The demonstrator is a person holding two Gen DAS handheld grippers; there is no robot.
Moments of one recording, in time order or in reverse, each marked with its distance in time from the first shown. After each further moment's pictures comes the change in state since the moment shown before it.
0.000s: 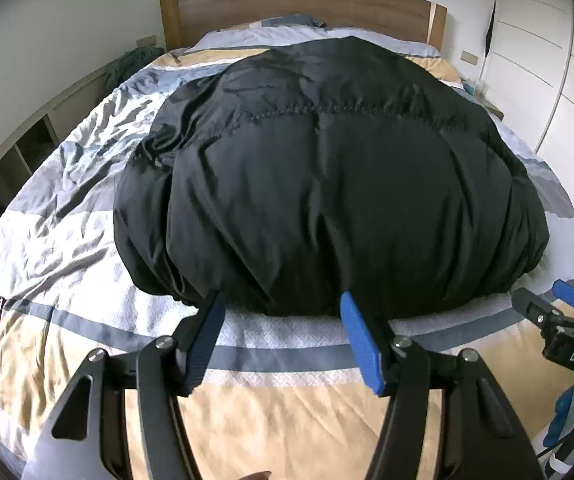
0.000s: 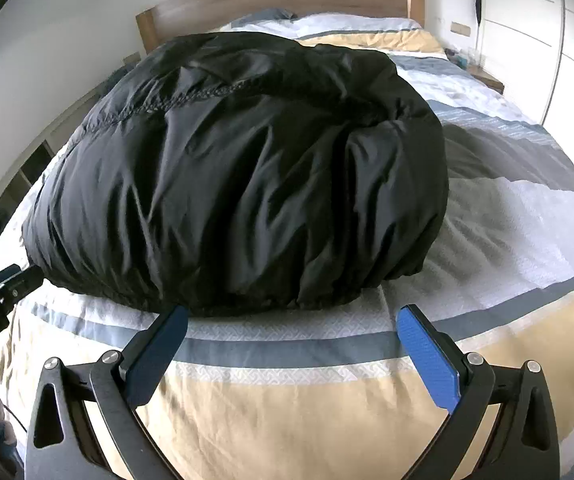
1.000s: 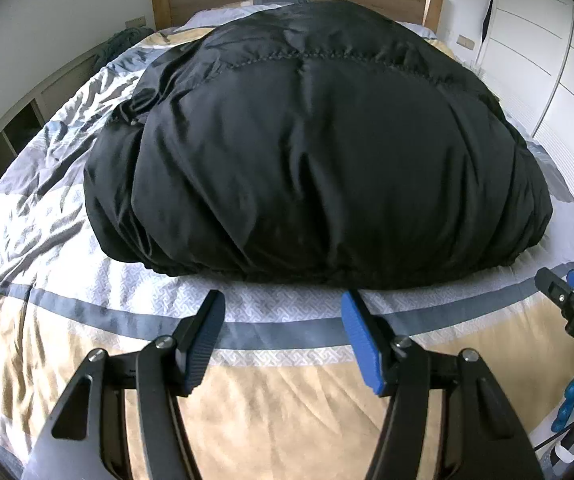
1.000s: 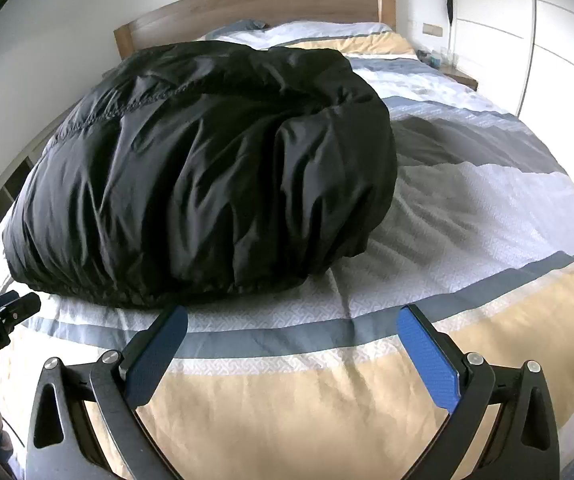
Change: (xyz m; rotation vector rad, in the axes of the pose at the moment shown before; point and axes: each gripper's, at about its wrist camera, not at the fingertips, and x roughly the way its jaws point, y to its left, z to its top) left arm 0.025 -0.006 -0.019 0.010 0.069 -0.029; right arm 0.000 -0.036 -0.016 0.044 -0.043 -0.061
